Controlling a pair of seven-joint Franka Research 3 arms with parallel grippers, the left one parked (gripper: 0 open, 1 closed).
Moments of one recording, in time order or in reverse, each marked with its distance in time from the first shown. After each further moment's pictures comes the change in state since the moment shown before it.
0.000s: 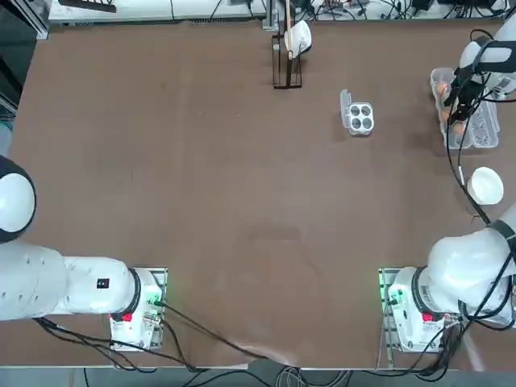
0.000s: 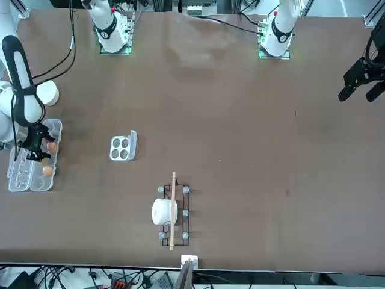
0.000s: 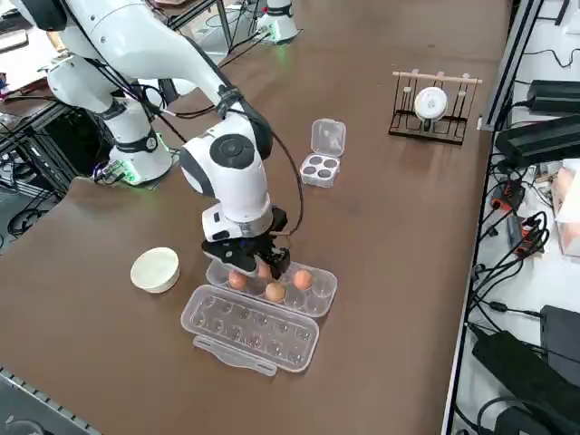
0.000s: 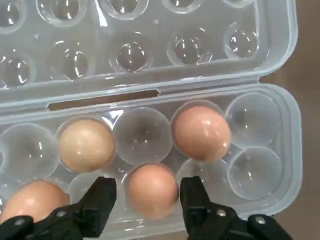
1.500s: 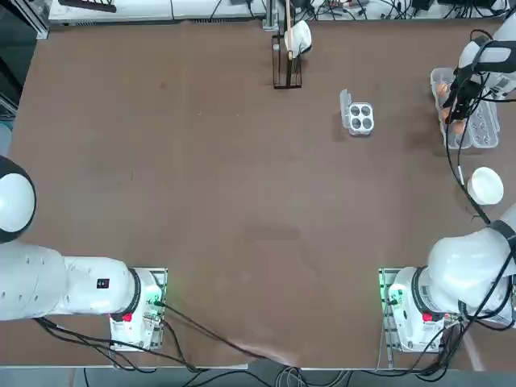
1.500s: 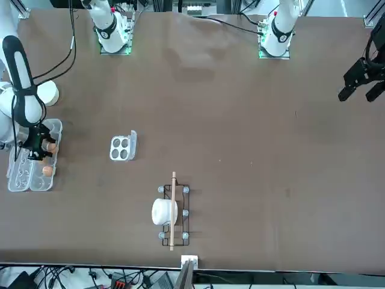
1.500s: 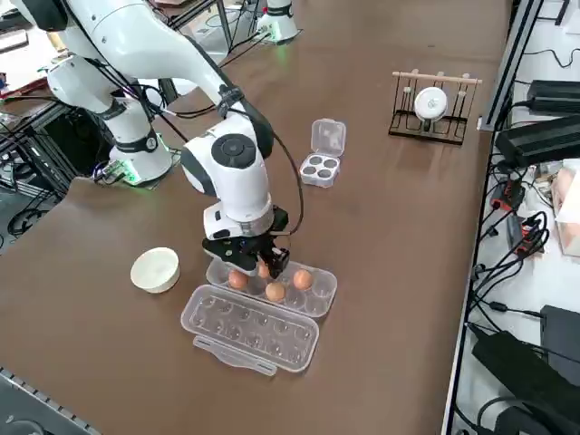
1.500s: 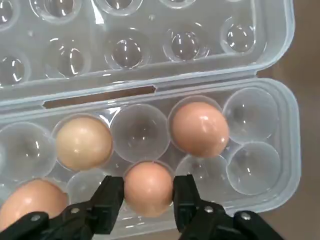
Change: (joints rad) arm 0.000 0.000 0.002 0.000 0.000 -0.006 0.015
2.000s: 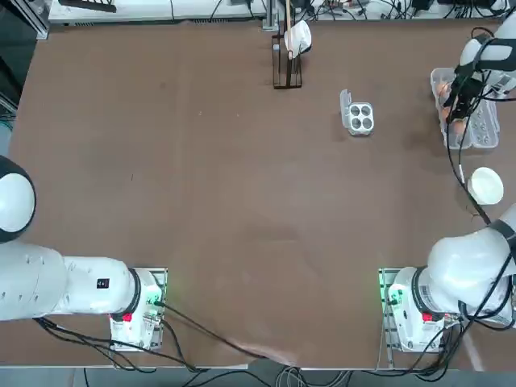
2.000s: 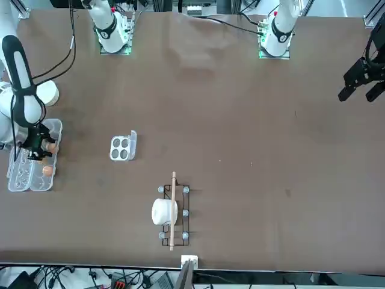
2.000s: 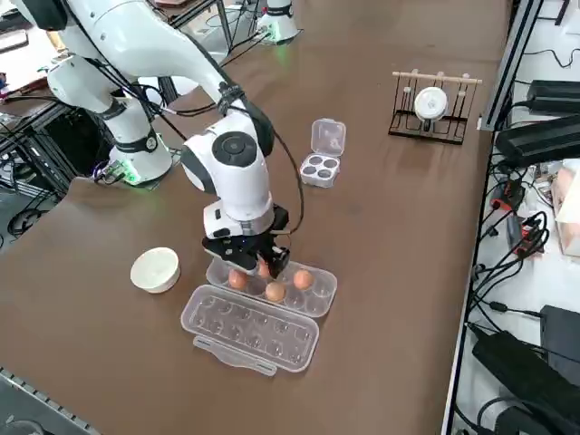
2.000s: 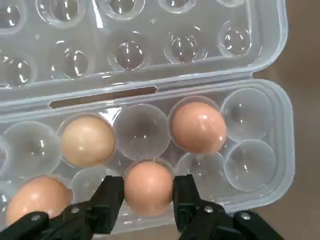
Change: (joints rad) arm 0.001 -0.014 0.000 0.027 0.000 -0.057 0.000
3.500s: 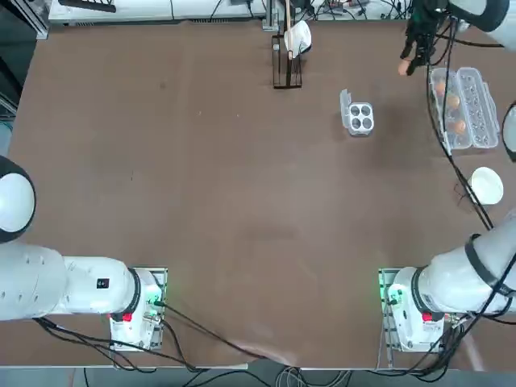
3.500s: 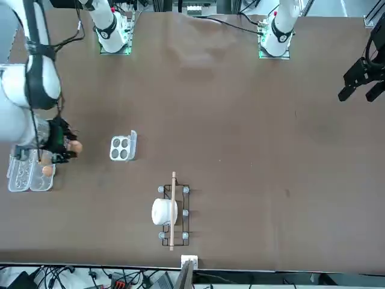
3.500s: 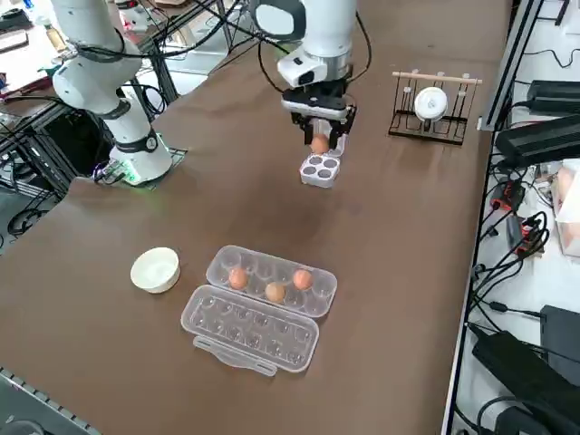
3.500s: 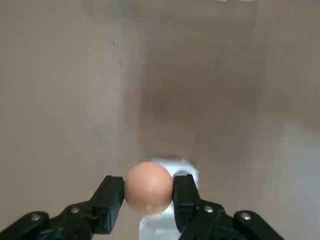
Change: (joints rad) arm 0.407 -0.176 0.025 0.178 0.097 -0.396 0.215
